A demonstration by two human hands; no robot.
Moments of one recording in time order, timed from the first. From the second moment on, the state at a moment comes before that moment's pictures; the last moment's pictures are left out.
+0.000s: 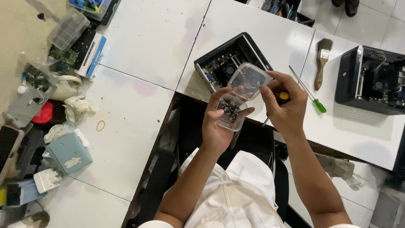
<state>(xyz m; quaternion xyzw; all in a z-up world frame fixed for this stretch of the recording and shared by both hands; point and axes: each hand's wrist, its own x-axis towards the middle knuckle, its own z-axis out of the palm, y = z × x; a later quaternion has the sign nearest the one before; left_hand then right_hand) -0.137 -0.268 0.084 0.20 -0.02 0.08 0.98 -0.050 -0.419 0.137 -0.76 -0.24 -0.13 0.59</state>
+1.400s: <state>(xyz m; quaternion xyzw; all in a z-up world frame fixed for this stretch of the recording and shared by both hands) -0.141 -0.281 0.090 0.25 -0.05 0.22 0.94 -0.027 -0.527 0.080 -0.88 -0.16 -0.26 0.37</state>
